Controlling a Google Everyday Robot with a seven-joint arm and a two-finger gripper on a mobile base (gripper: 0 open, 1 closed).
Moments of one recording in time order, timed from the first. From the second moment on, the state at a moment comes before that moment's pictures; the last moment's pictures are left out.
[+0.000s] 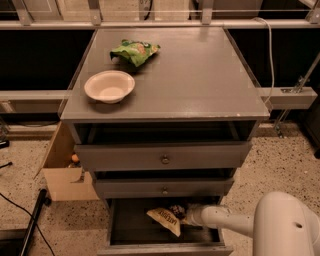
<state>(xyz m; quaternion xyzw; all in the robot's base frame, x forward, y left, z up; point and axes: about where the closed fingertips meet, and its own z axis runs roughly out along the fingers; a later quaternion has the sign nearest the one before) 0.579 -0.121 0.156 -0.53 0.79 0.08 0.30</state>
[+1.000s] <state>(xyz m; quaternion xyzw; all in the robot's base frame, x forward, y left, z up) 0.572 -0.135 0.178 -0.52 0.79 0.08 0.30</state>
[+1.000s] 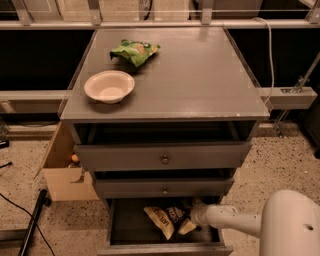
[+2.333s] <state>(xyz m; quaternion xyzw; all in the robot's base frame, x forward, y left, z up) 0.558 -0.186 0.234 -0.49 0.81 0.05 0.33</state>
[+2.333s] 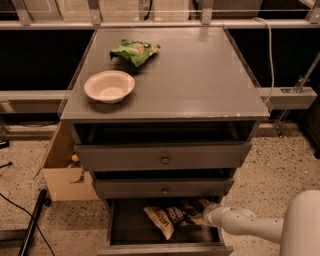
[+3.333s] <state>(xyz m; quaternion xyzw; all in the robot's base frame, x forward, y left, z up) 0.552 -0.261 0.310 -0.42 0.83 -0.05 0.35</state>
